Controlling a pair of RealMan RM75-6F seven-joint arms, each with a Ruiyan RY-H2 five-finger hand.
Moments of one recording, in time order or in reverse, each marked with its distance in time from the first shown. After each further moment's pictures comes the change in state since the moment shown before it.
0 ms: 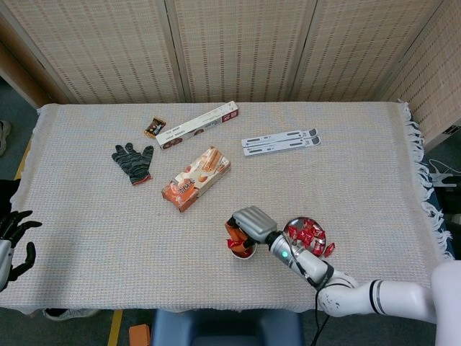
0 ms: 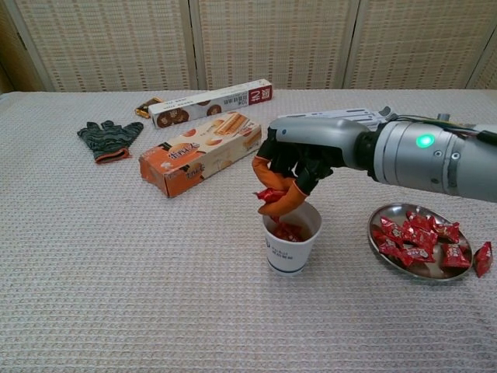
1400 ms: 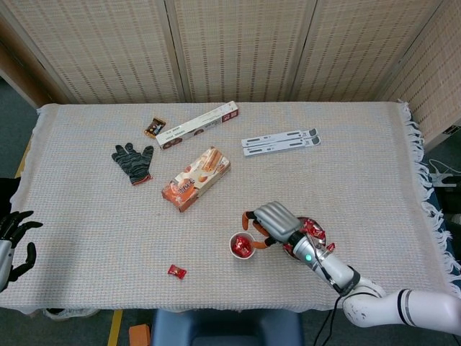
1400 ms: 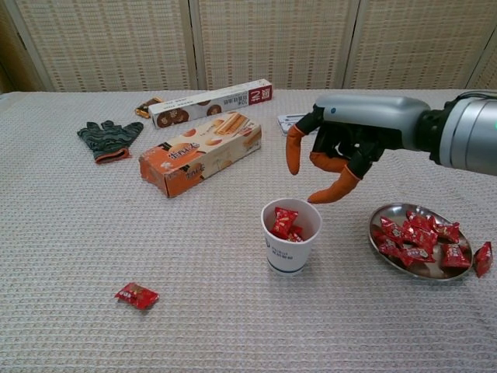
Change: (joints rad) left arm 0.000 0.003 0.002 -0.003 0.005 0.000 -0.010; right arm -0.094 0.144 -0.056 -0.093 -0.107 0.132 -0.069
